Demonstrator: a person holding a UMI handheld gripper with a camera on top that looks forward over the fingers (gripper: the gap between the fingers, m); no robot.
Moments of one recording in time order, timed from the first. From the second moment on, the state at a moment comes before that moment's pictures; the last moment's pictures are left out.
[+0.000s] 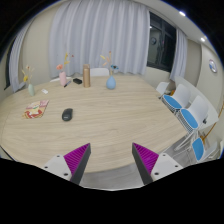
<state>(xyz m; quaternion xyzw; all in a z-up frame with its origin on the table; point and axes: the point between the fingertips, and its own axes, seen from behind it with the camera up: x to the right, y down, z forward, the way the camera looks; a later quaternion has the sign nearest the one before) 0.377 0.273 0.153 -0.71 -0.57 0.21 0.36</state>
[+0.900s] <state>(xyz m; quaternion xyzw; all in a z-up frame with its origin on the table) 0.269 0.059 0.107 -0.66 -0.64 0.26 0.30</state>
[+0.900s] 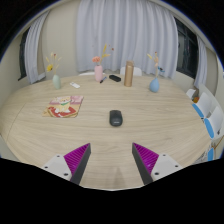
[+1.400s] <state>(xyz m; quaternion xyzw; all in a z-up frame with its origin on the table) 0.145 0.070 0.036 -0.66 -0.63 0.27 0.31</state>
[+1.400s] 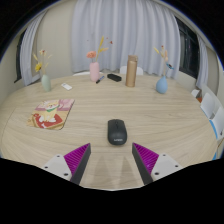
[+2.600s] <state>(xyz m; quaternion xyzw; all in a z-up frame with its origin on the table) -0.036 -0.106 0.131 -0.61 -0.64 0.36 0.29</state>
